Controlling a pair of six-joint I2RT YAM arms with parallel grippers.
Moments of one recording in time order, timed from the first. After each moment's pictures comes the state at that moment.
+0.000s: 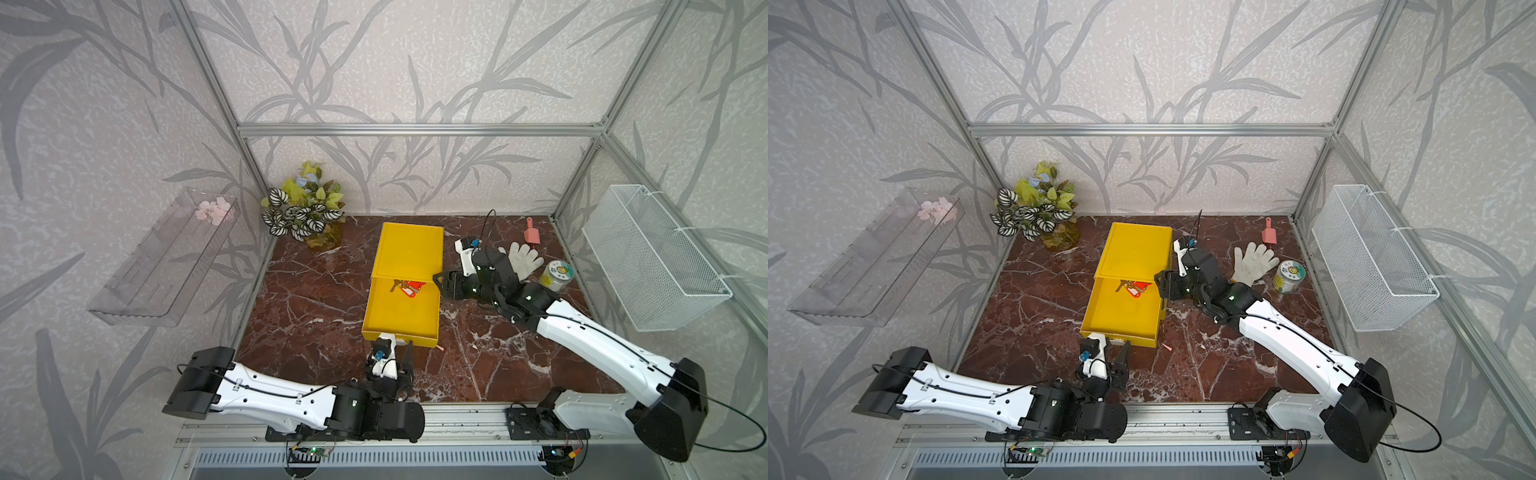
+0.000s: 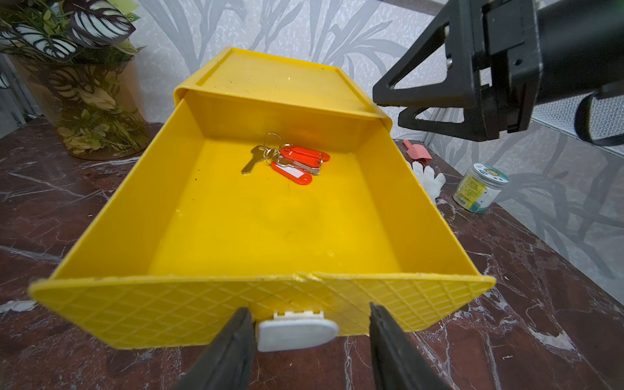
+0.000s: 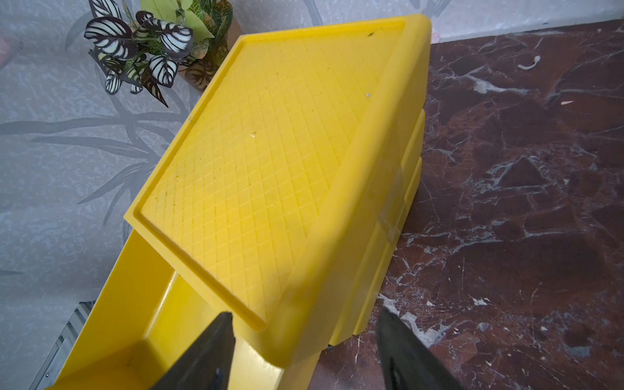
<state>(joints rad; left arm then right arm) -1.68 1.10 0.61 -0.41 -1.31 -1.09 0.71 1.25 1.05 -0.38 0.00 0.53</state>
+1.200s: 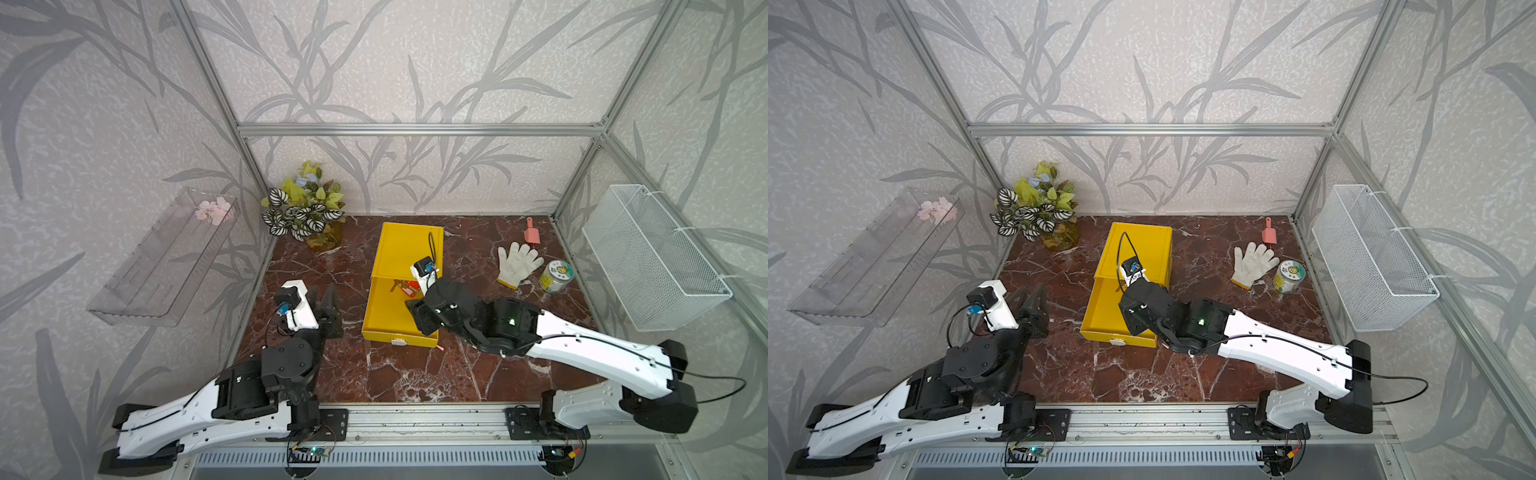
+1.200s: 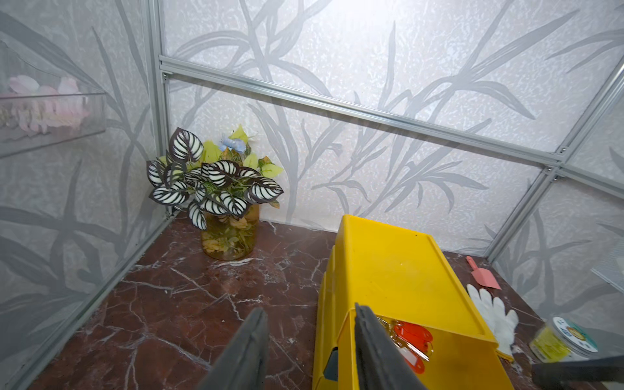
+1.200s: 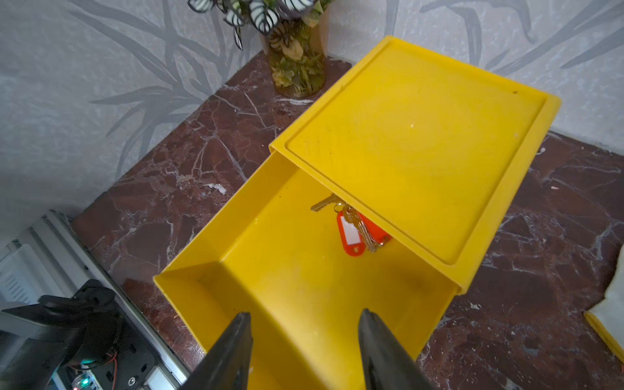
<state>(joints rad) -1.24 0.52 0.82 -0.44 -1.21 -0.31 1.19 1.40 1.38 -0.71 0.42 0.50</state>
